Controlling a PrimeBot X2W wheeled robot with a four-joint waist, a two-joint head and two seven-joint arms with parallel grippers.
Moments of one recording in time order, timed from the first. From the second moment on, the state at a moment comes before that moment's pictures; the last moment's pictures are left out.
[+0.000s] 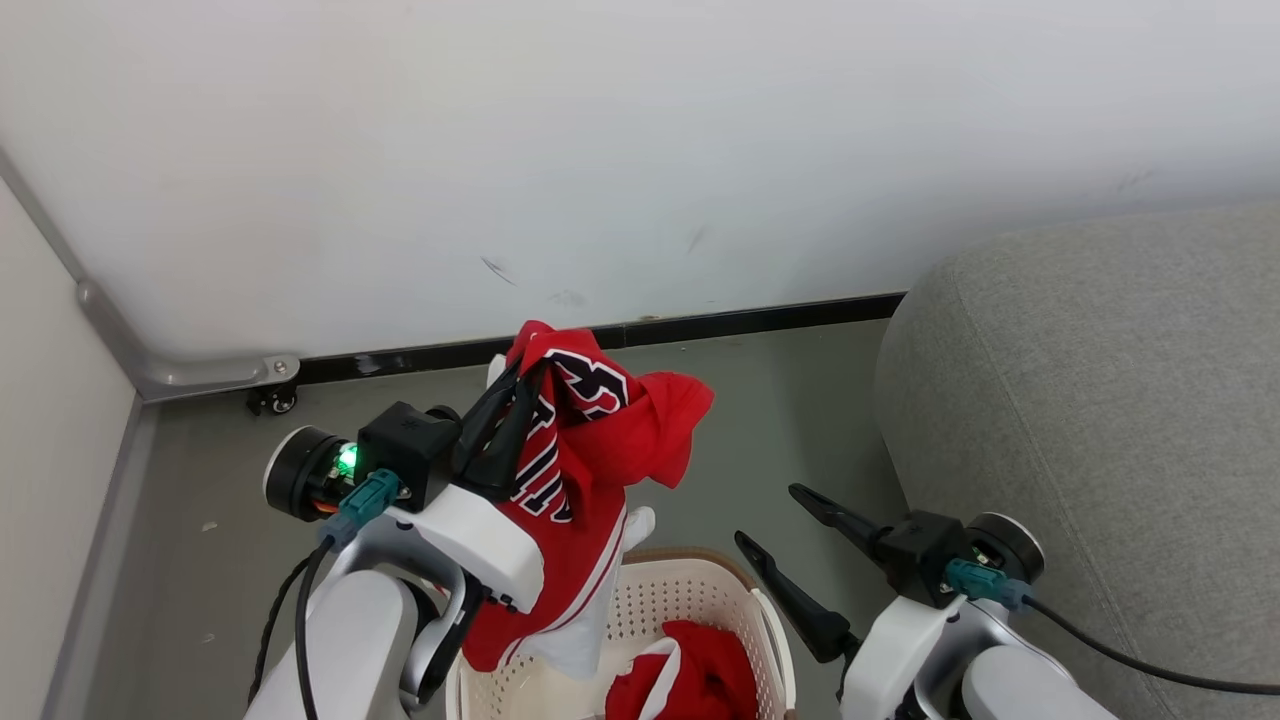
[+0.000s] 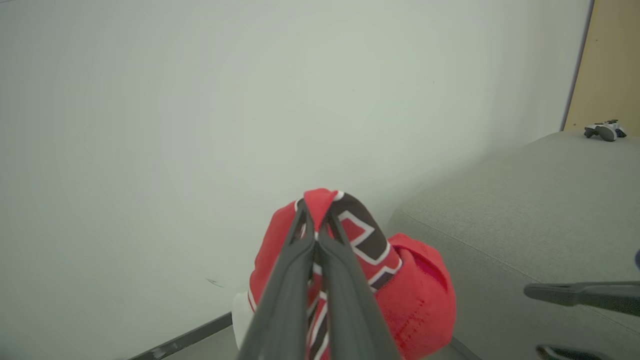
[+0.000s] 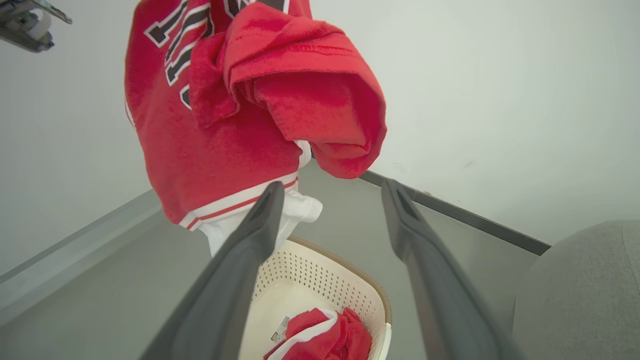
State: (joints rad) left arm -0.39 0.13 -0.38 0.32 -0.23 -0.05 -0.13; right arm -0.29 -0.22 0.59 0.42 0.31 0.13 -0.08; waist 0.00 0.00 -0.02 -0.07
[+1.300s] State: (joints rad) left arm -0.42 0.11 -0.46 0.15 -0.23 -0.08 -0.04; right arm -0.41 -0.41 0.84 0.47 0.52 0.13 -0.04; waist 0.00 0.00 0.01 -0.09
